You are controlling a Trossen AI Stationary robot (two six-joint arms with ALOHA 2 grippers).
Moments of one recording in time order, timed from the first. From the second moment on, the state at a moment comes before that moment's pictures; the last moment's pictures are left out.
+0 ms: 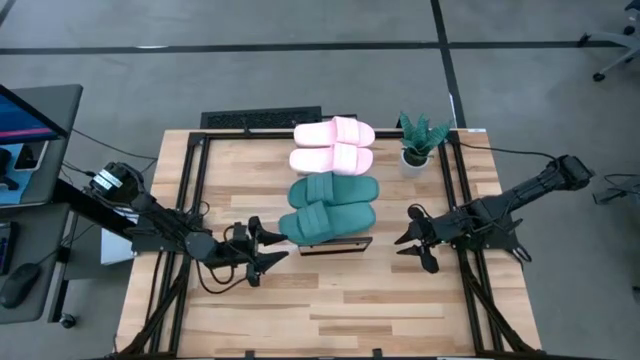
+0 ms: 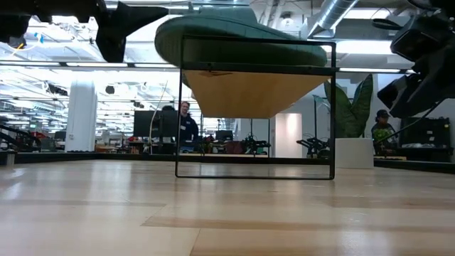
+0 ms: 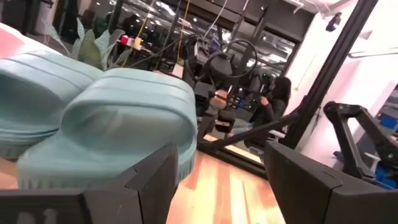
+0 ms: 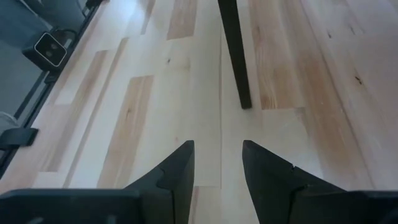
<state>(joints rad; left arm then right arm) -0.57 1.41 0.37 1.24 -0.71 -0.31 0.40 0.68 0.24 -0.19 0.11 0.34</state>
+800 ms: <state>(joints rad) -1.06 1.40 0.29 0.87 -1.49 -0.79 0.40 0.68 0.24 -0.19 0.11 0.36</state>
